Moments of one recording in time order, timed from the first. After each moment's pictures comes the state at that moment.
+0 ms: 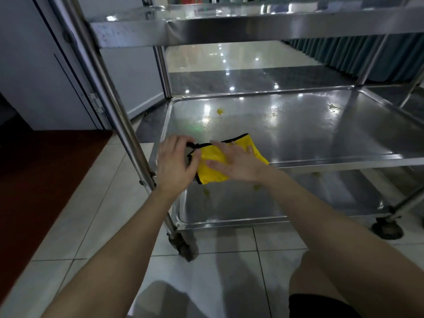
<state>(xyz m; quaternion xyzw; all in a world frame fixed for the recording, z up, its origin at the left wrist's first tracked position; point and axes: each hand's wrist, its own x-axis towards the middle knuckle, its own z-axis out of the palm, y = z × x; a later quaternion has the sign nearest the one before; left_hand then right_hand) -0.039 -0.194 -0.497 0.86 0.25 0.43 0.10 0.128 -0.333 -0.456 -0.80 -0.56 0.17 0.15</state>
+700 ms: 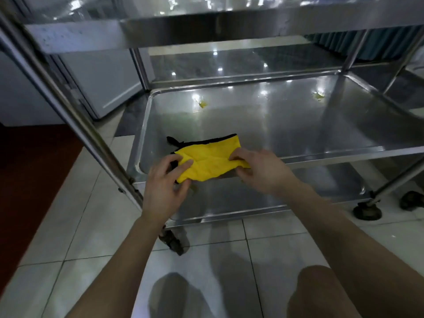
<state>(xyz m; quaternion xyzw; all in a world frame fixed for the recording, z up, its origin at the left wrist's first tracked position) -0.053 -0.210 -0.540 0.91 0.18 0.36 0.10 0.179 -0.409 -0.459 -0.77 -0.60 0.03 0.21</state>
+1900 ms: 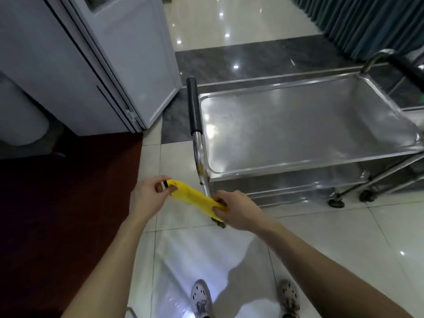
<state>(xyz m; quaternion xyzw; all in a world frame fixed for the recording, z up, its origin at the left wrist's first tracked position) -0.274 -0.139 -0.028 0.84 0.44 0.12 0.30 -0.080 -0.355 -0.026 -0.78 -0.51 0.30 0.22</state>
